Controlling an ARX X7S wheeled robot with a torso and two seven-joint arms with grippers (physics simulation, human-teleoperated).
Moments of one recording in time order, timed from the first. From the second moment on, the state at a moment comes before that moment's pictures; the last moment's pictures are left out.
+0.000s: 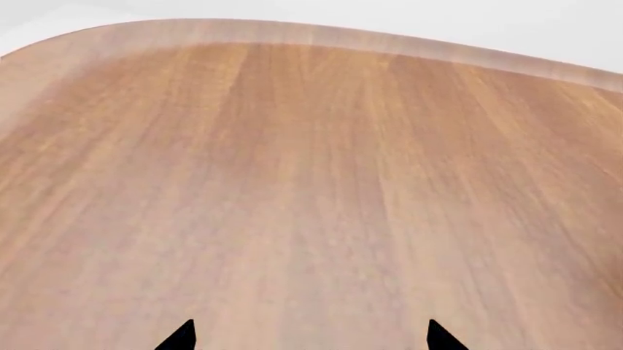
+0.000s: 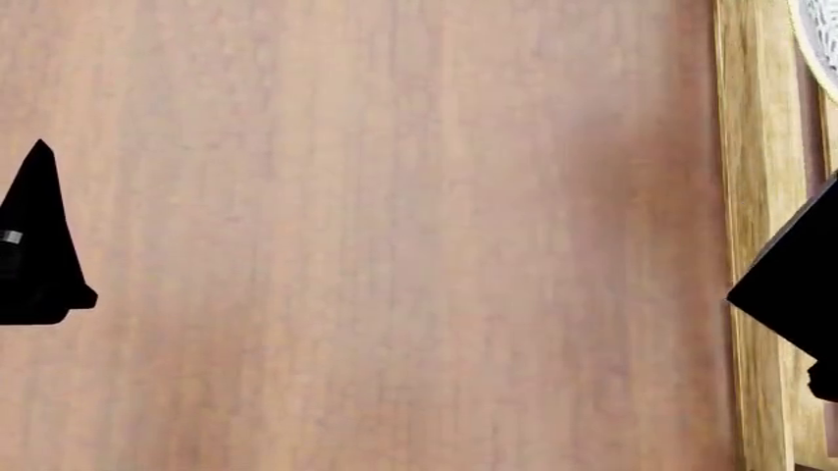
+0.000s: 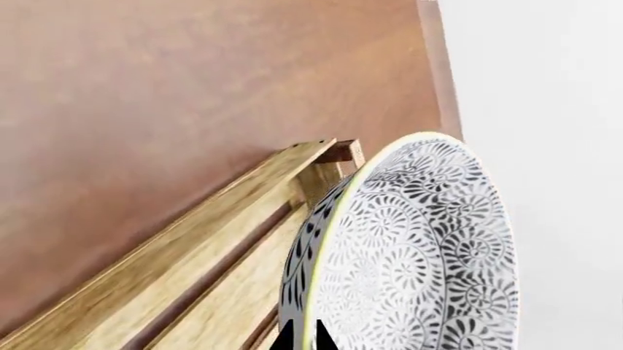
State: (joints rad) left arm -0.48 -0.38 -0.06 0.78 -0.81 -0.83 -0.49; right arm 1.07 1.31 -0.68 -0.83 0.23 1.10 -0.09
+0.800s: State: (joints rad) left arm -0.48 -0.39 -0.05 0.77 -0.82 -0.81 -0.50; right arm 0.84 1.41 -0.69 -0.76 0.32 1.01 0.09
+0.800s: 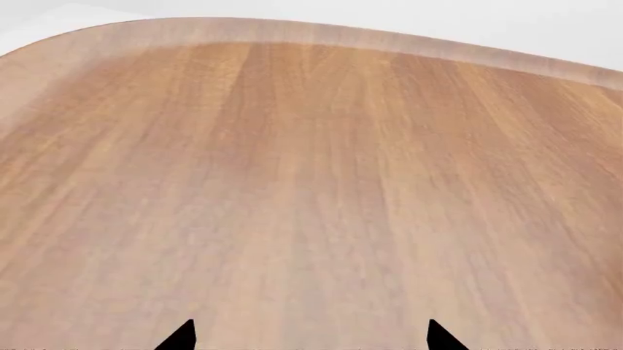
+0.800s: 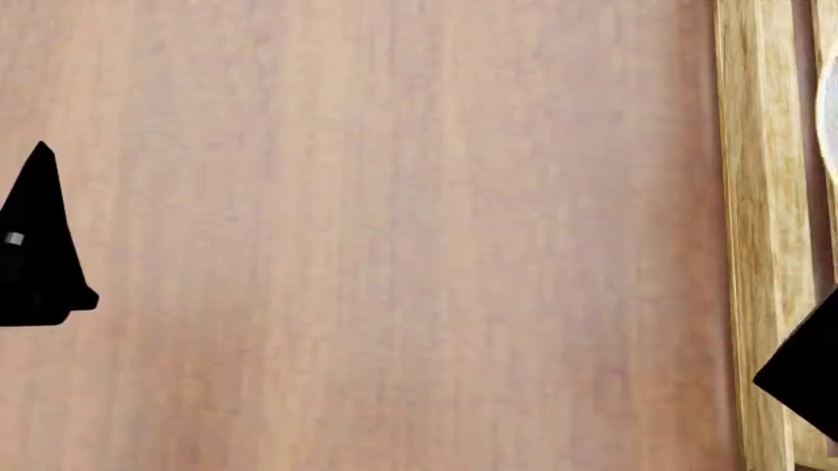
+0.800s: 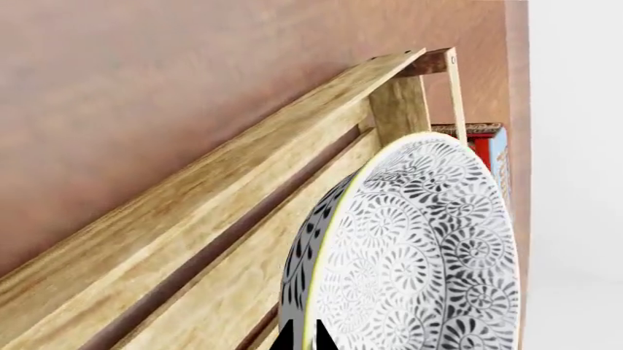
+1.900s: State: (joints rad) left arm -0.48 -0.41 -0.04 0.77 -0.82 -0.80 -0.52; right arm 0.81 1.29 -0.75 -0.58 0.22 0.90 0.11
